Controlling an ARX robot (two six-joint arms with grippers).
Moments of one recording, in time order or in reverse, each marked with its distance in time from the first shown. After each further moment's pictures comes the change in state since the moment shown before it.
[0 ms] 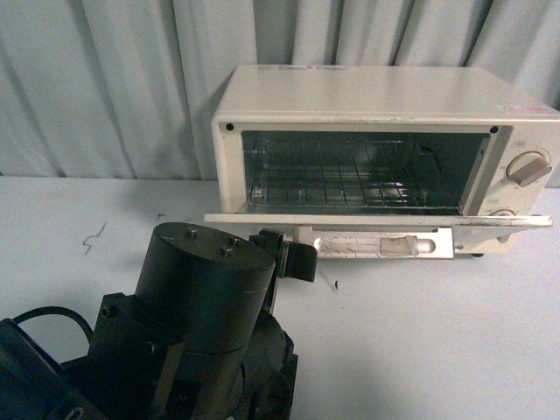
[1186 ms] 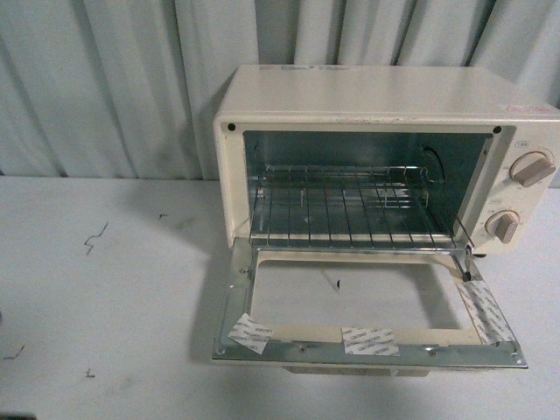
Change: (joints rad) left arm 0.315 -0.591 -0.741 0.416 -0.204 1.707; right arm -0.005 0.000 0.000 0.001 0.000 0.000
